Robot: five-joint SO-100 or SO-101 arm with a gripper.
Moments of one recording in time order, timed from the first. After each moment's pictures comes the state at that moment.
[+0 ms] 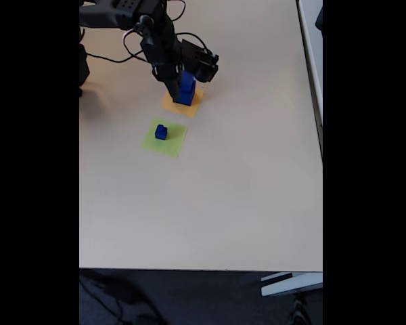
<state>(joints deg) 17.8 86.1 68.1 85.5 77.6</state>
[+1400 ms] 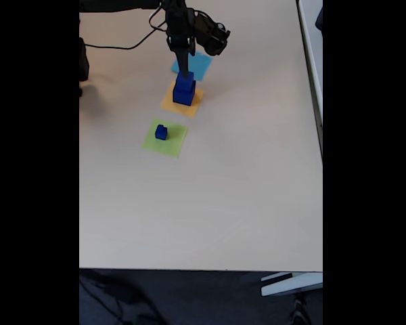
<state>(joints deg) 1.5 82.5 78.0 74.8 102.6</state>
